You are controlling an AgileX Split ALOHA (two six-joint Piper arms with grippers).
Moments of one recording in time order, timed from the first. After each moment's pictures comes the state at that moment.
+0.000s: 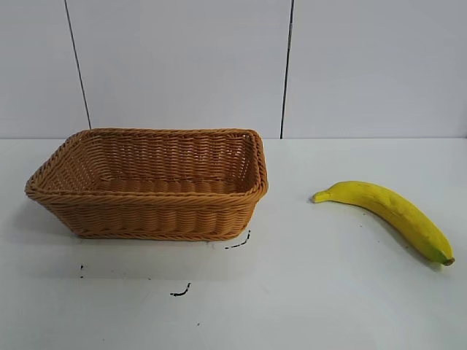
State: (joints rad) left arm -0.02 0.00 -0.49 -0.06 1.07 0.06; right arm 0.01 0.00 -0.50 0.02 1.02 -0.02
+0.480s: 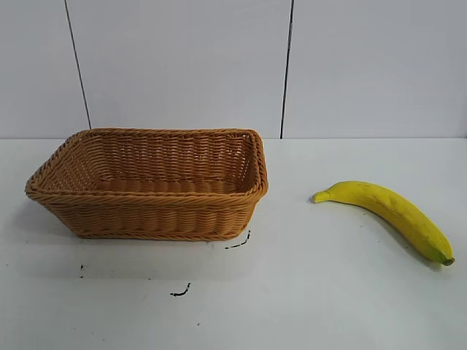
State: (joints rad) left arm -0.02 0.00 -0.49 -0.06 1.07 0.06; right arm 0.01 0.05 -0.51 0.02 1.03 -0.02
